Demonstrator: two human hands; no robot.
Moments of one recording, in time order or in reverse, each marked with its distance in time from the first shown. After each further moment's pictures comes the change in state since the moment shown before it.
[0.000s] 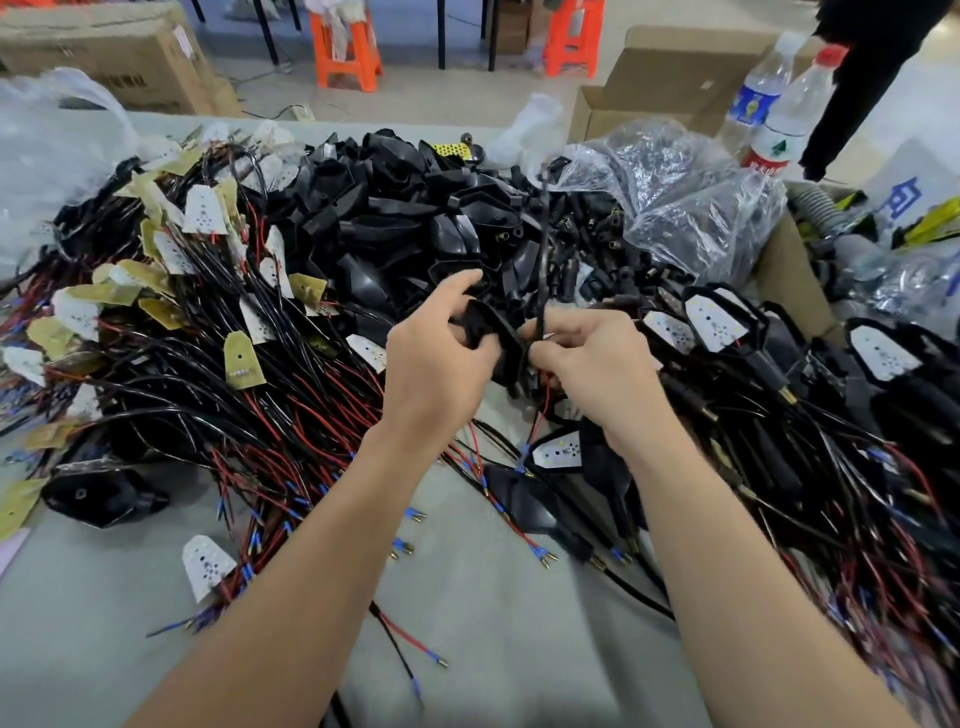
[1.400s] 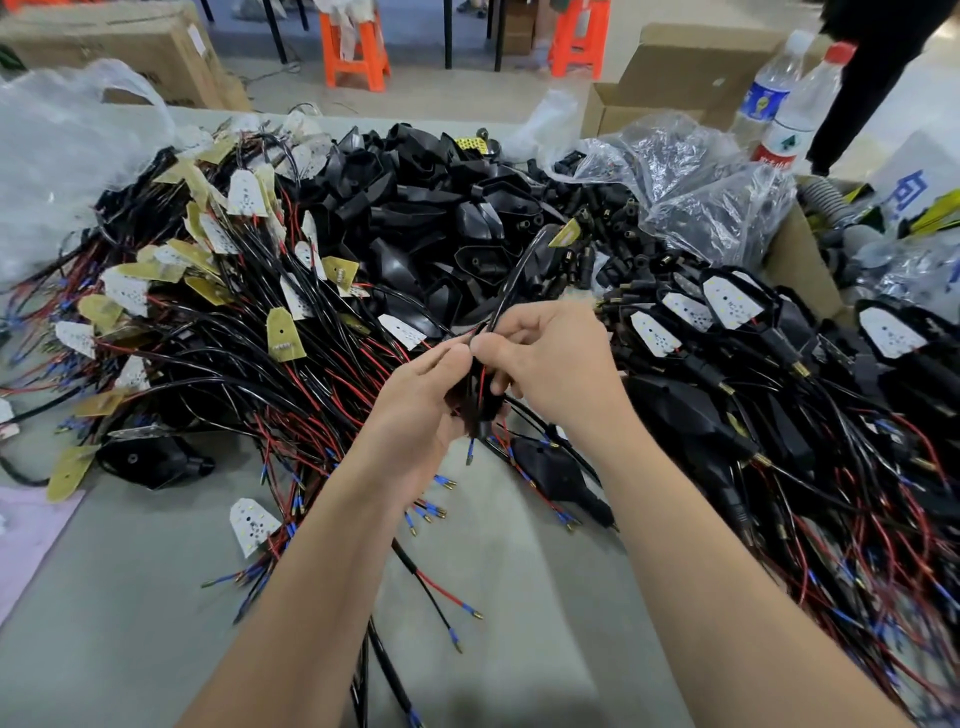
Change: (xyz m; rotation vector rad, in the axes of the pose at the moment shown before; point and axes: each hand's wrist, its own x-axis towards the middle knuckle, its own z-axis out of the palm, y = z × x) left_hand -0.054 -0.003 -0.058 -0.784 -0.375 -0.539; right_hand -0.039 -0.040 0.045 0.058 -0.121 -0.072
